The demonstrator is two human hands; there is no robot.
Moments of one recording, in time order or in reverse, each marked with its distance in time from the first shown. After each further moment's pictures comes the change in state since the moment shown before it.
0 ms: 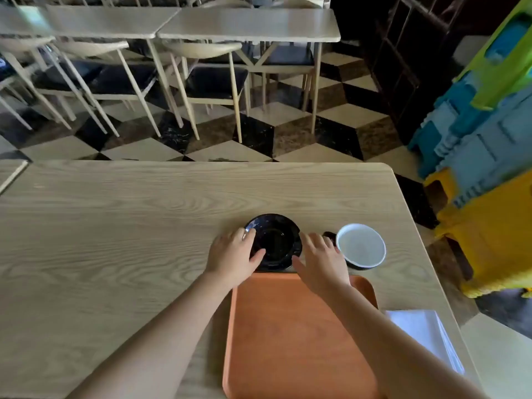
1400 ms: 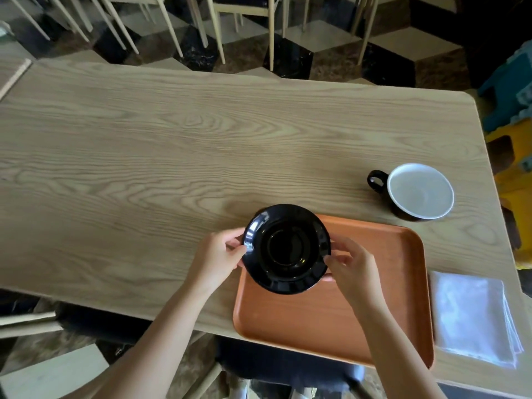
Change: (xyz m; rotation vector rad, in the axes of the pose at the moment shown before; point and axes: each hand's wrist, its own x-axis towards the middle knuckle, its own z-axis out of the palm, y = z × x) left_hand -0.111 -0.016 0.057 -0.969 -0.105 -0.585; right_hand -0.071 0.020 0.084 1.052 -0.055 0.346
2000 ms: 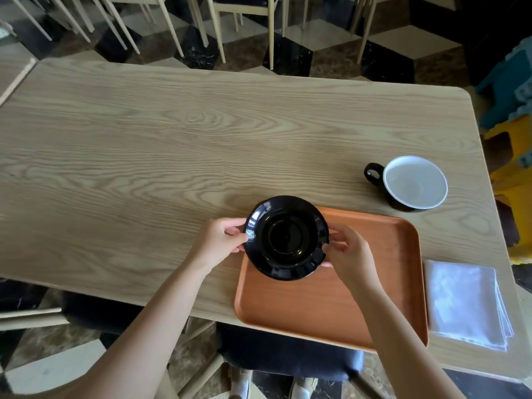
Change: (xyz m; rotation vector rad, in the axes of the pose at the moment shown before) left_hand 0.014 -0.005 -0.005 -0.068 -0.088 -0.125; right_hand 0.005 -0.001 -0.001 -0.028 -0.029 -0.006
